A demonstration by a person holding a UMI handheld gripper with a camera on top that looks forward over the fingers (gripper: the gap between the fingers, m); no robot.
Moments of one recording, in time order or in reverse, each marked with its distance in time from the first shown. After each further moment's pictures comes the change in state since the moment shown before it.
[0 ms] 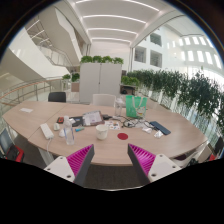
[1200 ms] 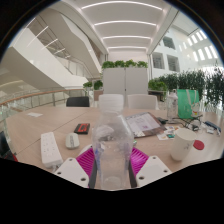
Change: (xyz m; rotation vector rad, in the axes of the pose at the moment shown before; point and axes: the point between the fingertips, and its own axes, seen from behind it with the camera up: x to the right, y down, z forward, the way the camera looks) arm -0.316 0.036 0.384 0.142 -0.252 0.041
